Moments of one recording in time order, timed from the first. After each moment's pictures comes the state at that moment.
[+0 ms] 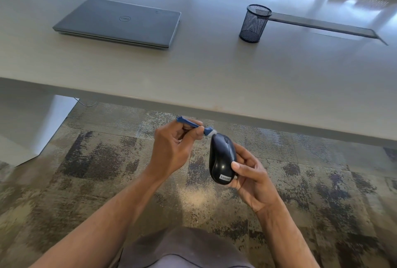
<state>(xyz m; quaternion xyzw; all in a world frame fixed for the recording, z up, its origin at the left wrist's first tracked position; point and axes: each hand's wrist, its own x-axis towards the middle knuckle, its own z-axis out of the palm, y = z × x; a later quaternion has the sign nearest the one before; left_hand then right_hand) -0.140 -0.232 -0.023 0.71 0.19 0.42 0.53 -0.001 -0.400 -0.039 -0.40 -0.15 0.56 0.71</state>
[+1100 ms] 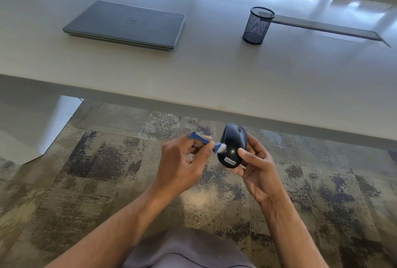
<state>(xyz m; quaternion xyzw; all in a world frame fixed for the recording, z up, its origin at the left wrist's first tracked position) -0.164 -0.277 -0.002 0.77 0.24 0.41 0.42 0.008 -0.394 -0.039 -0.44 -0.13 0.49 0.74</state>
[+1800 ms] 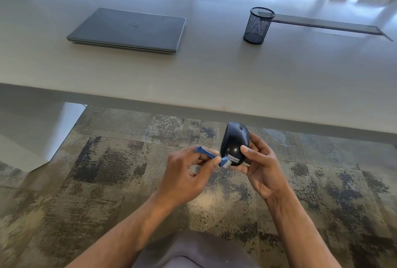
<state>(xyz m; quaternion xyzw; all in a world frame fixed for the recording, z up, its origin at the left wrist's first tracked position) -0.180 -0.279 -0.004 0.79 0.19 0.38 0.44 0.004 -0.384 -0.035 -0.45 -0.13 0.48 0.74</state>
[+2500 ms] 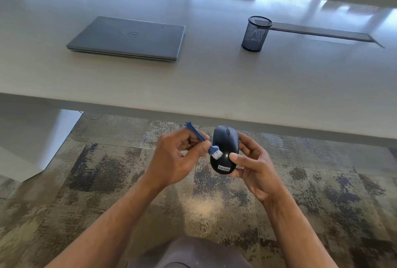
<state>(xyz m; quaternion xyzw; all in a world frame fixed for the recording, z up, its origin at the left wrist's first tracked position) -0.179 -0.221 0.010 0.76 0.14 0.36 0.52 -0.007 -0.366 -0.026 -0.49 -0.20 0.48 0.70</state>
